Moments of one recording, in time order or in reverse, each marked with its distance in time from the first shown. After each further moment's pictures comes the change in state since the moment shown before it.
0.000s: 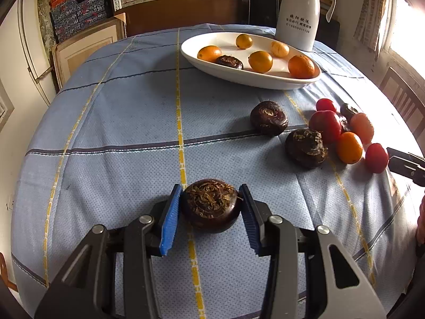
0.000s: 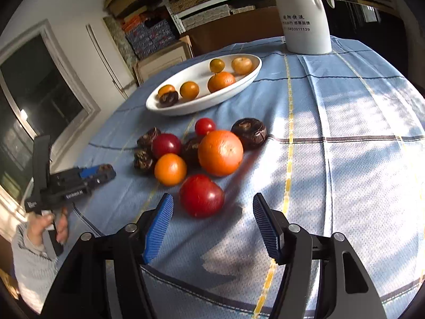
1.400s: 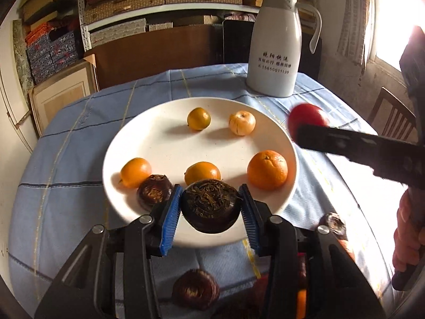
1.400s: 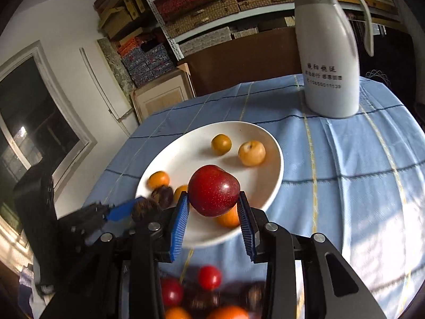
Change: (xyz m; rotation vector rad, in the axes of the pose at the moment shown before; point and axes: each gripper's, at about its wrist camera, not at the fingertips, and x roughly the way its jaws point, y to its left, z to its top) left arm 0.052 -0.081 0.147 0.084 -0.148 -0.051; right arm 0.074 -0.007 0.180 0.045 -0.099 0.033
